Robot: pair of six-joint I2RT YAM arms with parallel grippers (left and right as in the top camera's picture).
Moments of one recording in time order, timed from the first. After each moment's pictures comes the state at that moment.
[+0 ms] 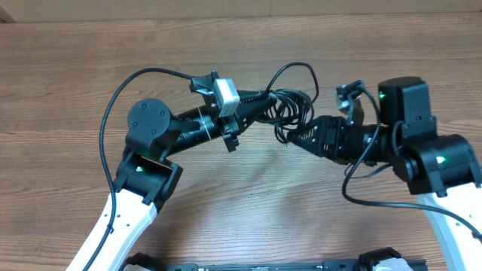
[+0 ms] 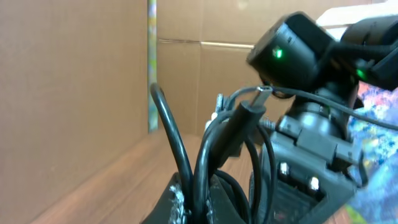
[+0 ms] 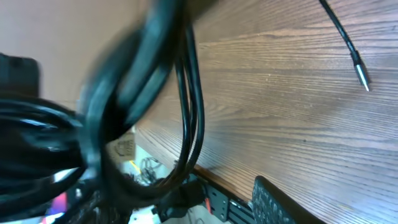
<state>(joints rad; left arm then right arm) -0.42 1.16 0.94 0.38 0.81 -0.16 0.24 1.17 1.31 -1.06 -0.75 0.54</state>
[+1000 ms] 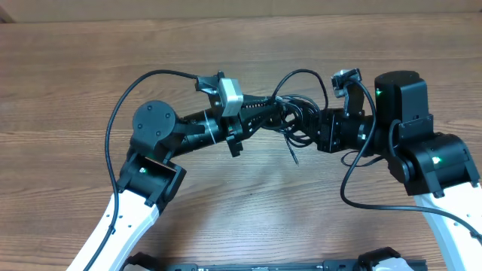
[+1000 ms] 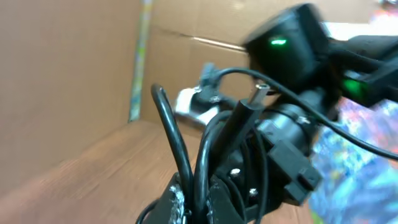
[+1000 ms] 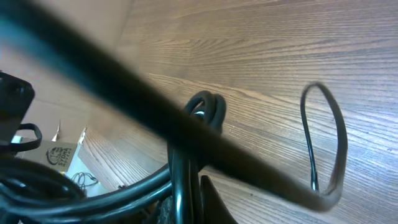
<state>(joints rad) -0.45 1.16 0.94 0.34 0.81 -0.27 0.27 1.17 1.31 -0.93 -0.59 0.33</state>
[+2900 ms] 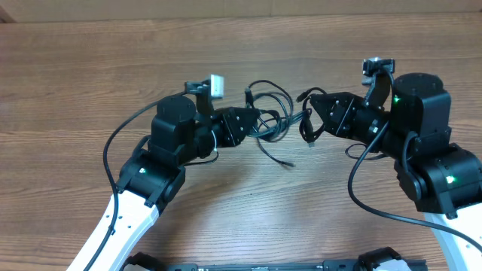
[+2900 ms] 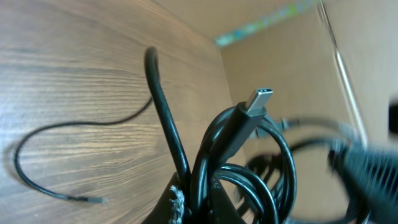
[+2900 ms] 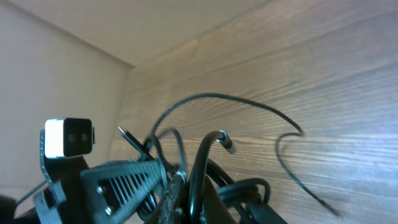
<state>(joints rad) -0.45 1.16 0.94 -0.16 0.45 -0.92 0.27 1.09 1.31 -0.79 -0.39 0.65</state>
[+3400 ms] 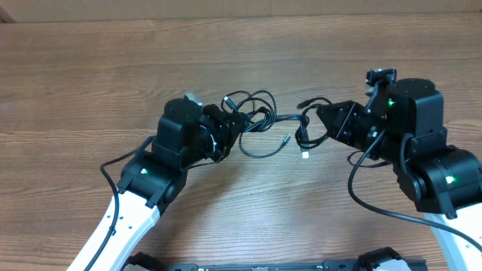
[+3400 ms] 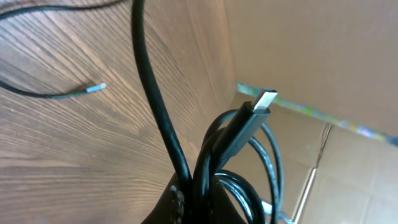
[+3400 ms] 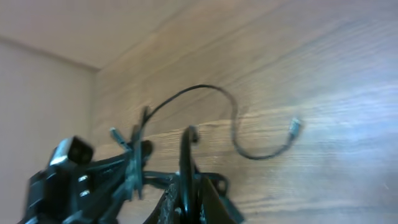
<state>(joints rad) -0.46 1.16 0.94 -0.30 0.30 -1.59 0.27 1.09 1.31 -0.94 -0.28 0.73</state>
